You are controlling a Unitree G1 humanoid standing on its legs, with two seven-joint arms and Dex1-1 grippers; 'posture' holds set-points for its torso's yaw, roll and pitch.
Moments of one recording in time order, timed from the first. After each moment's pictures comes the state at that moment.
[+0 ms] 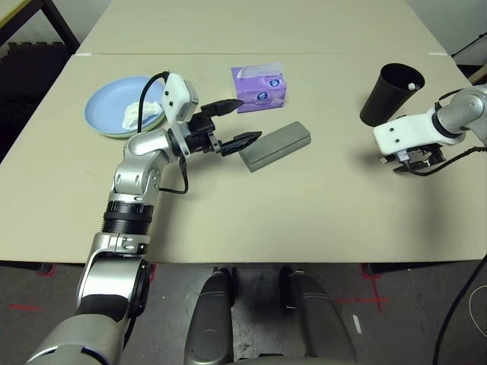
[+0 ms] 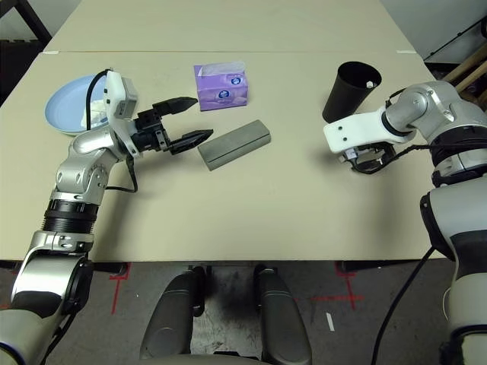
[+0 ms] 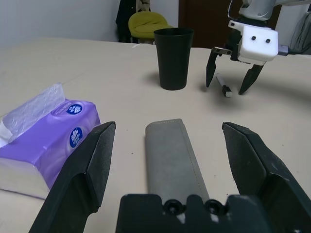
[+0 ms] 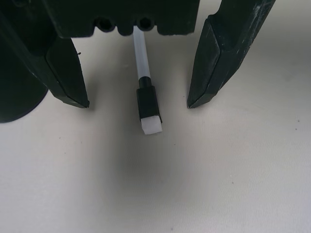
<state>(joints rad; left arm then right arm) -0.75 0.41 0.02 0.29 -0.33 0.14 -1.07 -1.25 -0.82 0.50 1.23 -0.59 -0.66 1.22</state>
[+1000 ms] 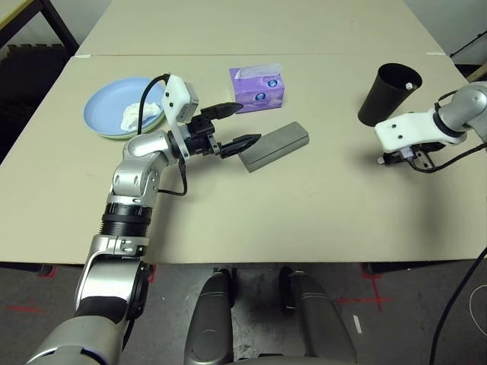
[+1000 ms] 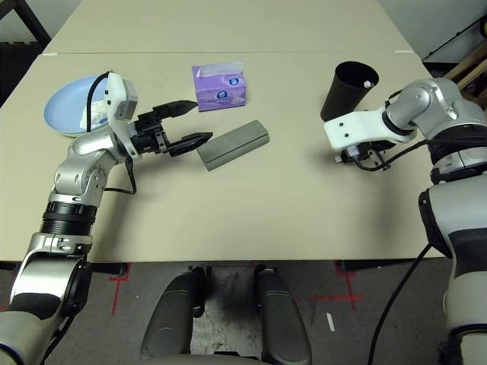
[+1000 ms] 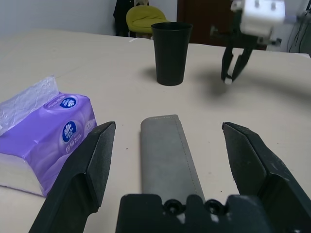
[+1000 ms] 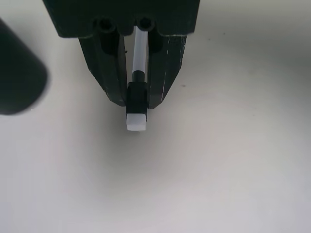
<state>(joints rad) -0.74 0.42 0.02 0.29 -0.33 0.17 -1.07 -1.30 -0.82 0.34 1.22 -0.39 -0.54 1.51</state>
